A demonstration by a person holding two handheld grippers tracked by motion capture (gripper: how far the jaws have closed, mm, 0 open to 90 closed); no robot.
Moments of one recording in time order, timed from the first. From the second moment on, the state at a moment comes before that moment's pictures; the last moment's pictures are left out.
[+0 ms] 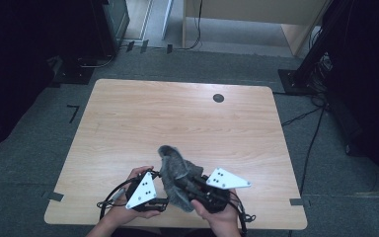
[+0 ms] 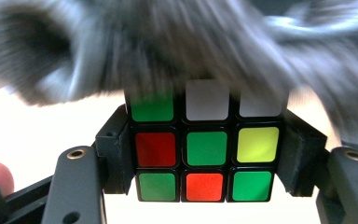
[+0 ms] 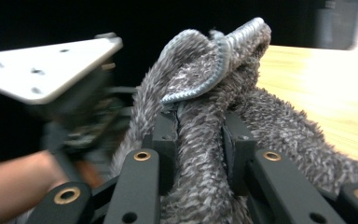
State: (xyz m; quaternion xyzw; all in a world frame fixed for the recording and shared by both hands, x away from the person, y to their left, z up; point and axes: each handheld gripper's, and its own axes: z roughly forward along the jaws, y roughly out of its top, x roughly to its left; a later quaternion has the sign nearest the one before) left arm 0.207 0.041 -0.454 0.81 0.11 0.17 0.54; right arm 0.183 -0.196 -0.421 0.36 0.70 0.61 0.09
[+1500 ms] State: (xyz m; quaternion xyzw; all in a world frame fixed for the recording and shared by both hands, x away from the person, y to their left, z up) left arm 0.219 0.040 -0.459 0.69 0.34 0.10 0.63; right arm 0.179 -0.149 -0.471 0.41 0.66 0.59 0.21
